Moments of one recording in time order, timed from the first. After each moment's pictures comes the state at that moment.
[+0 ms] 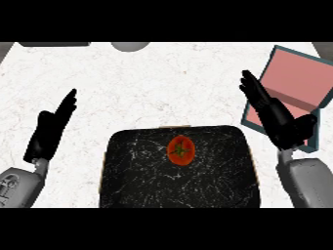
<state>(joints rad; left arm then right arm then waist) -0.23 0.47 -0.28 -1.34 0.17 0.23 0.15 -0.29 -0.22 0.09 -1.44 -0.09 0.09 0.02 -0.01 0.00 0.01</state>
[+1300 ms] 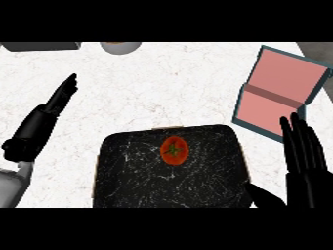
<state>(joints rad) -0.22 0.55 -0.27 -1.53 0.16 0.10 -0.07 0.17 -0.27 0.39 -2.09 1.19 -0.21 0.52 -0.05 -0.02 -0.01</state>
